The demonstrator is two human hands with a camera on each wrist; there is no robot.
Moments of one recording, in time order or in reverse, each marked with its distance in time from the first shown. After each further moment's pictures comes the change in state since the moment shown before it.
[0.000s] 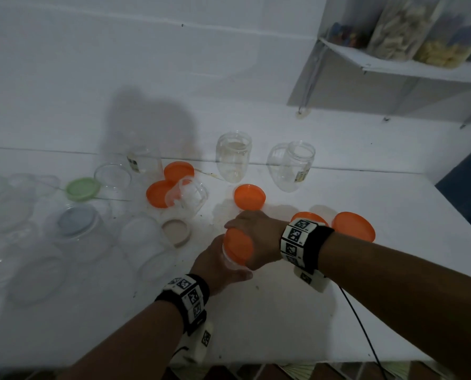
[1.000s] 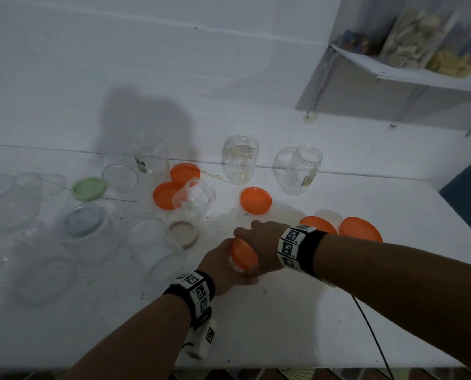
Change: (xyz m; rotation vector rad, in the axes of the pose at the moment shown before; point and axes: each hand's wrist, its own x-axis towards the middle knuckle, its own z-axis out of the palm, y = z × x) left_hand 0.016 -0.016 -0.005 0.009 -0.076 0.029; right_hand 0.013 -0.013 0.004 -0.200 -0.158 0.133
